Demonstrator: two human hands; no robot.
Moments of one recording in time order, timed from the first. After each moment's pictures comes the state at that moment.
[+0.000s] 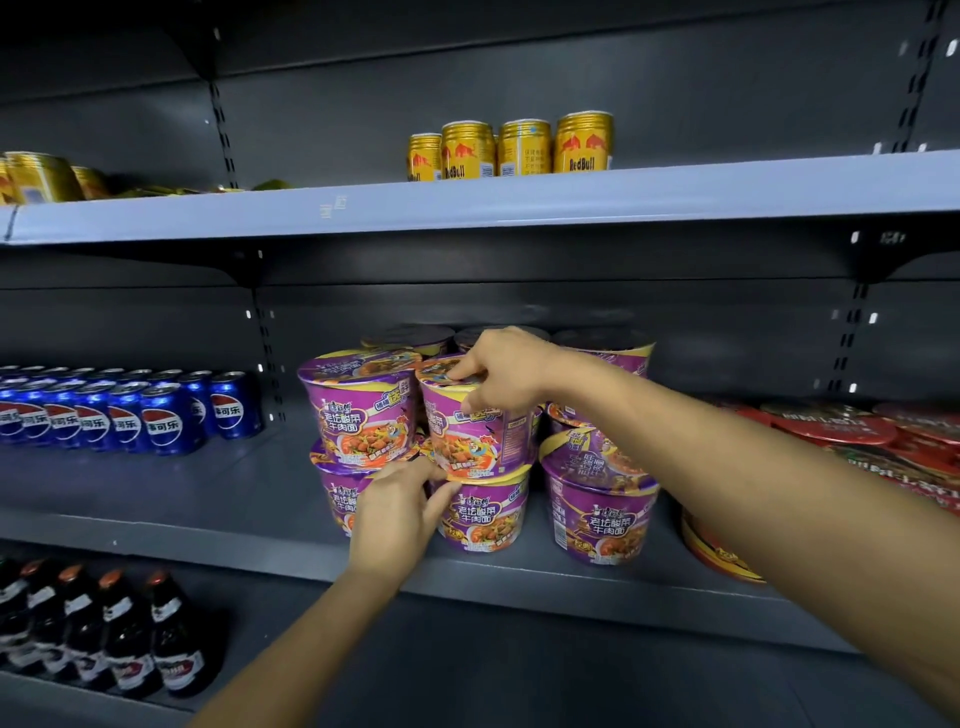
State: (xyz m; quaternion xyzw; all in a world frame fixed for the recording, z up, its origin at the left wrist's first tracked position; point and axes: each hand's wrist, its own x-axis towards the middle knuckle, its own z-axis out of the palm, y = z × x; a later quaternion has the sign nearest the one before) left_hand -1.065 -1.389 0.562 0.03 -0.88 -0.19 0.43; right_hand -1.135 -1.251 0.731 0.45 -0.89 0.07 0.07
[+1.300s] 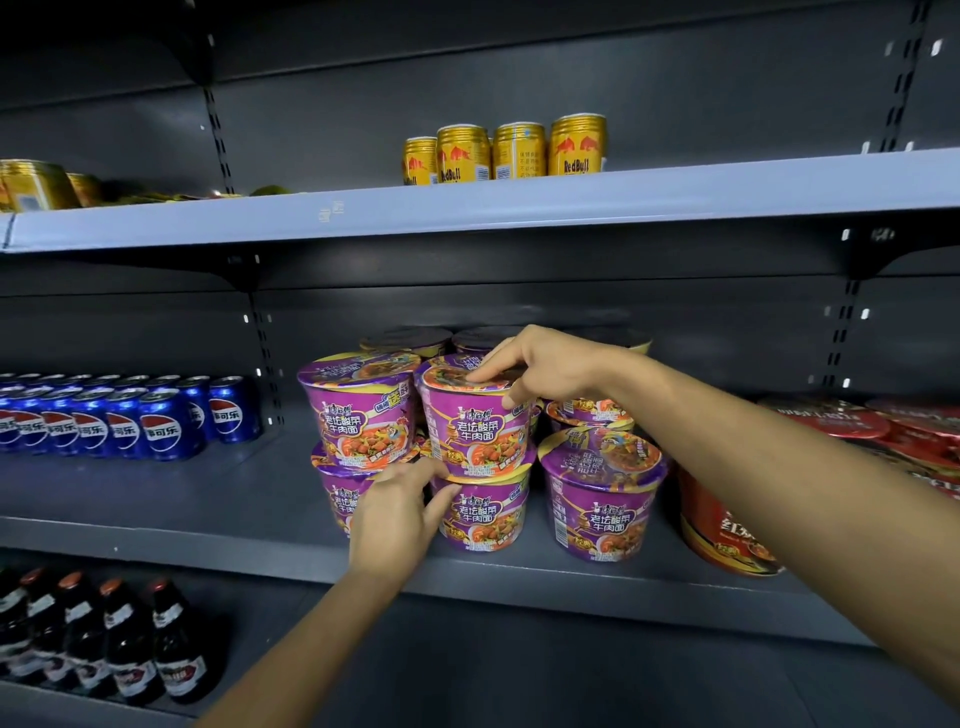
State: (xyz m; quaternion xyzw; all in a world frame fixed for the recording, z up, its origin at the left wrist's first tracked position) left_hand -1.066 -1.396 0.556 0.05 -0.90 -0.16 0.40; right_hand -1.165 -1.225 0.724 0.45 -0.86 0.26 -0.06
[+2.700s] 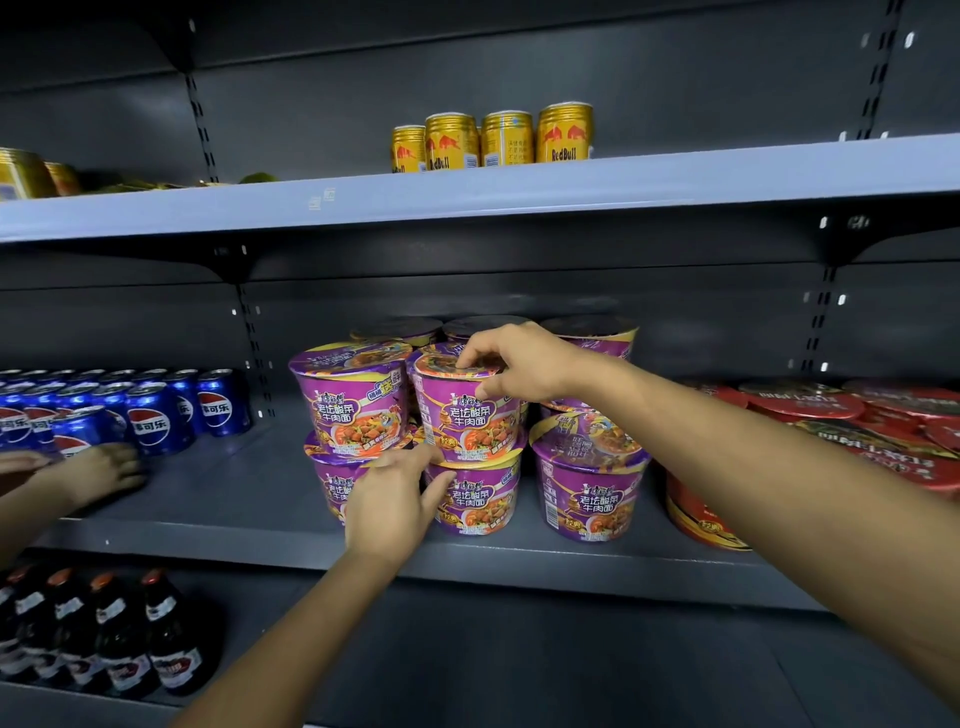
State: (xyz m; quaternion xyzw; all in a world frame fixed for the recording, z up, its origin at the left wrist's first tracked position) left_hand -1.065 -1.394 0.558 0.06 -0.91 -0.11 0.39; right_hand -1.149 -1.230 0.713 0.46 -0.86 0.19 0.05
